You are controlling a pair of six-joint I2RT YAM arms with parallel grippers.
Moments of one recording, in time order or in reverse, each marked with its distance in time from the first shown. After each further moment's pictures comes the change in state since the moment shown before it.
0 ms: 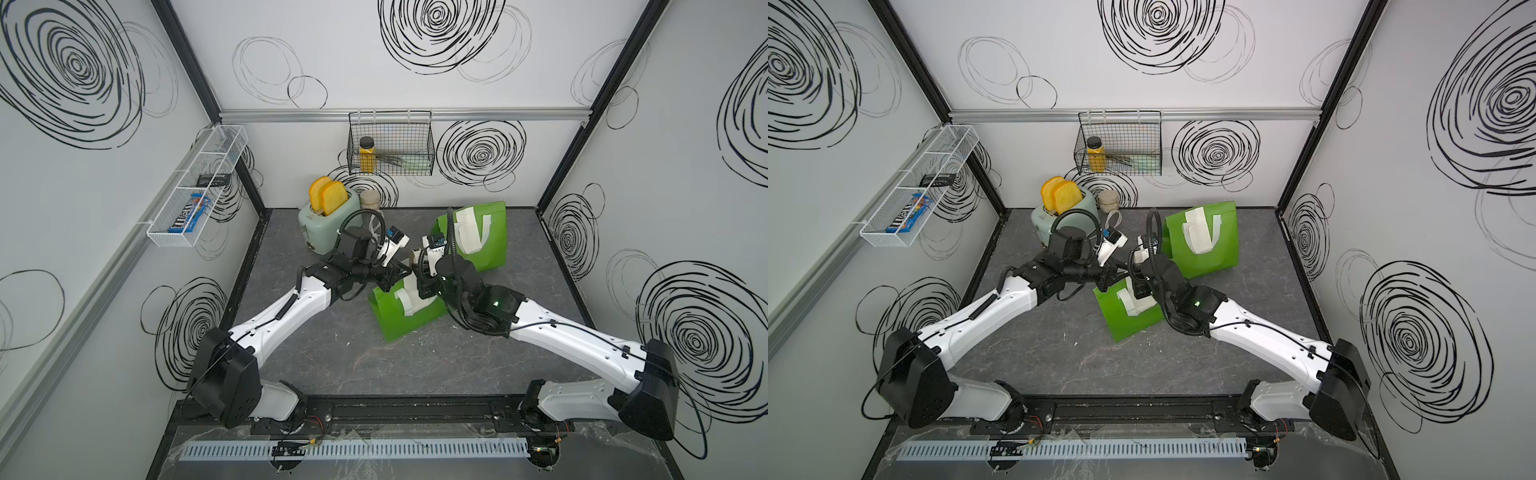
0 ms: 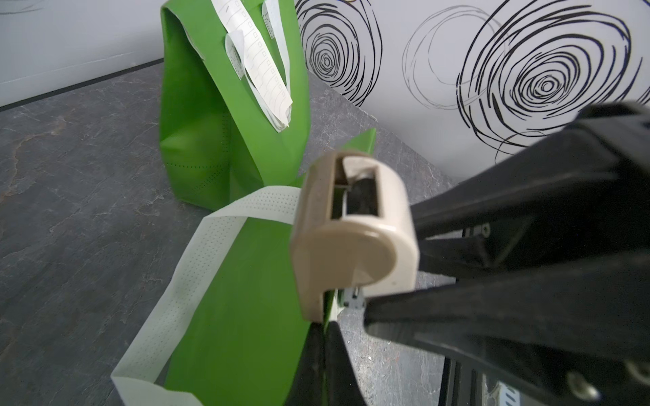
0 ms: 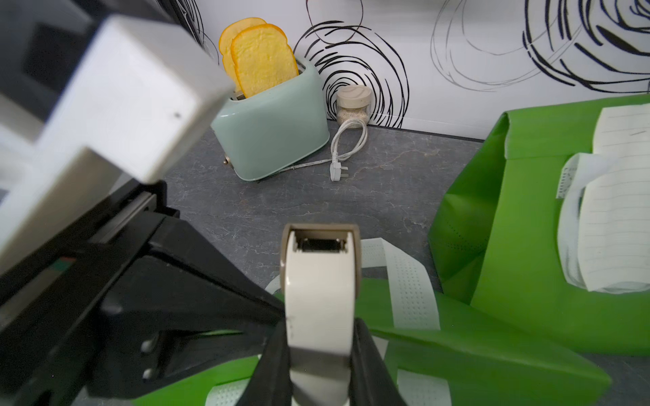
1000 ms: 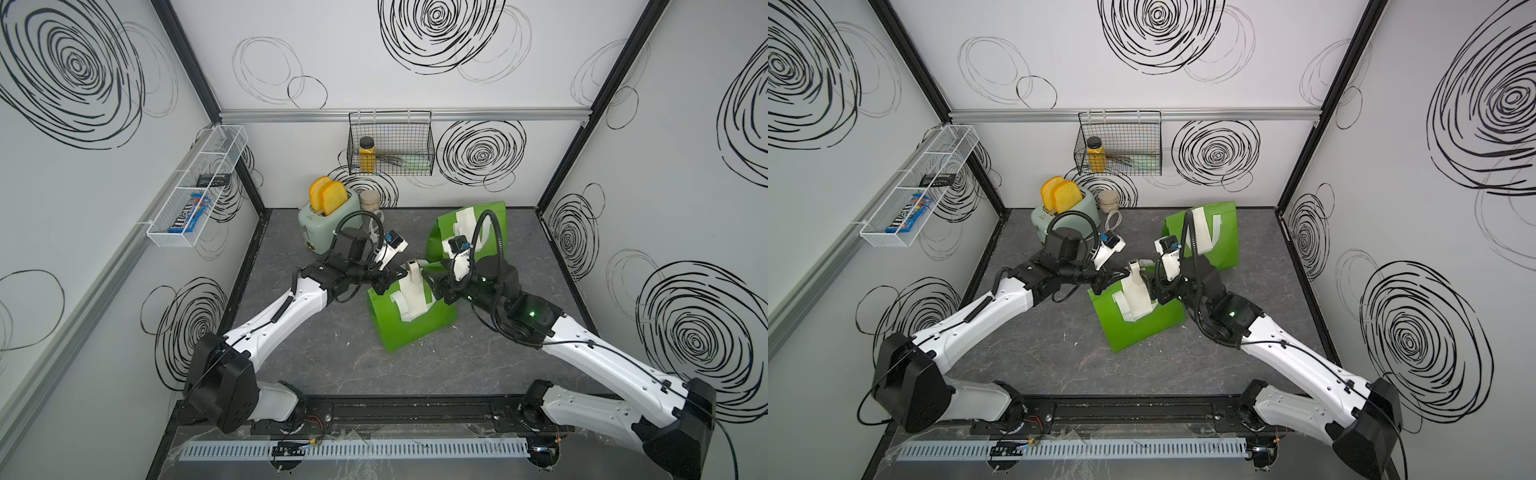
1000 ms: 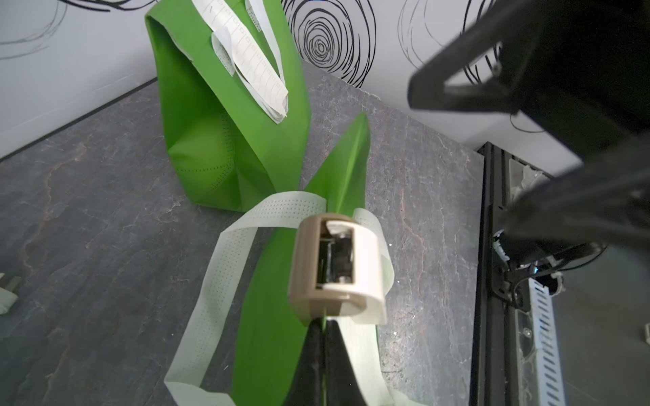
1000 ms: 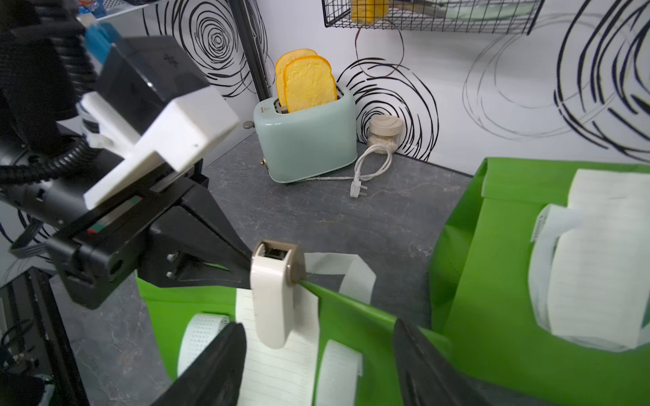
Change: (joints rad) left arm 0.016 -0.028 -0.005 -0.073 0.002 0.230; right arm -0.268 -0.244 -0.137 0.040 -0.473 -0.304
